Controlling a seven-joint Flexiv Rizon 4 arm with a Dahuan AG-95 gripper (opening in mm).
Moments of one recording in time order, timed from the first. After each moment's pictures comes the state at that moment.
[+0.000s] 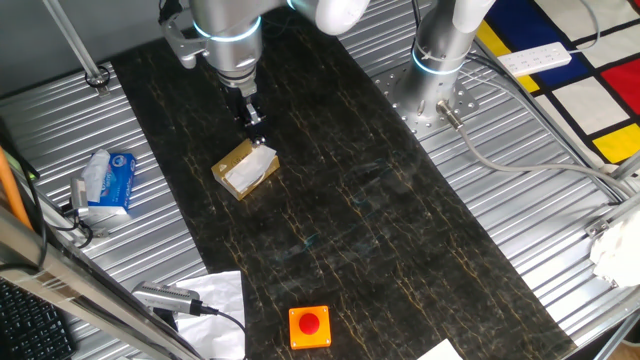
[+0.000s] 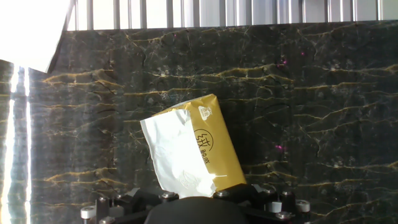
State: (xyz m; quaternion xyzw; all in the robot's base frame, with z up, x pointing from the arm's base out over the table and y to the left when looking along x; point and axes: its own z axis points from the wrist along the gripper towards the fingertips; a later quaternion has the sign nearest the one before) arm 0.499 0.000 0.171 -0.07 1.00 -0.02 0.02
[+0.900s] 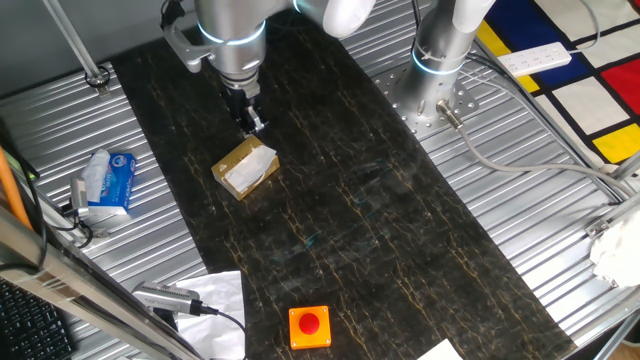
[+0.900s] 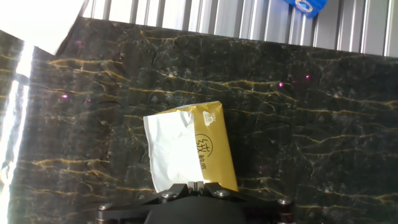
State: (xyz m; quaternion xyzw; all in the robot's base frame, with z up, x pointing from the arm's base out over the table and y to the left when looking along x) arm 0.501 -0.001 0.167 -0.08 1.00 -0.02 0.02
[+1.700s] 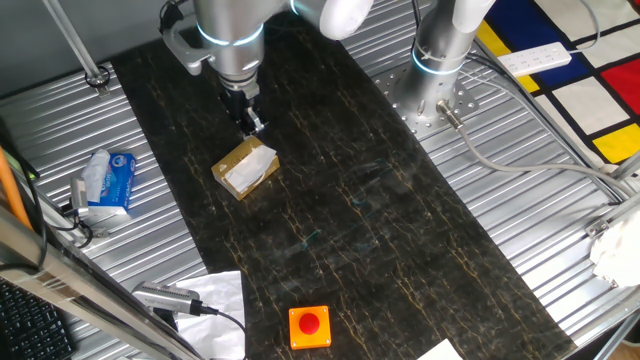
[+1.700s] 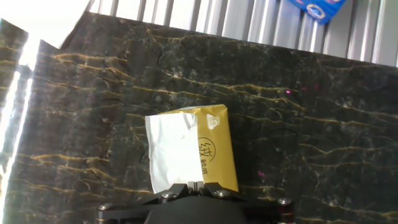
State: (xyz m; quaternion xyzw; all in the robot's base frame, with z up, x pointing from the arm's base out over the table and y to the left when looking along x) arm 0.504 0.000 0.155 -0.10 0.99 -0.01 0.02
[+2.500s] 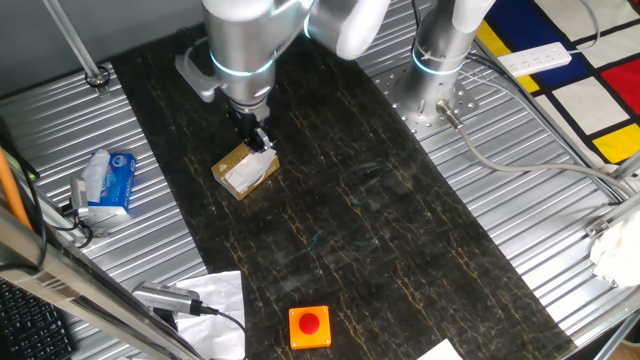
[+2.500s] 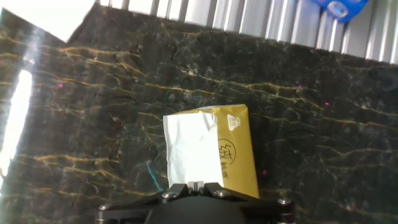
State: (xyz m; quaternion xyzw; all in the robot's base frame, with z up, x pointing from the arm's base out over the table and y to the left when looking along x) arm 0.498 0.023 0.126 -0.11 0.99 -0.03 0.02
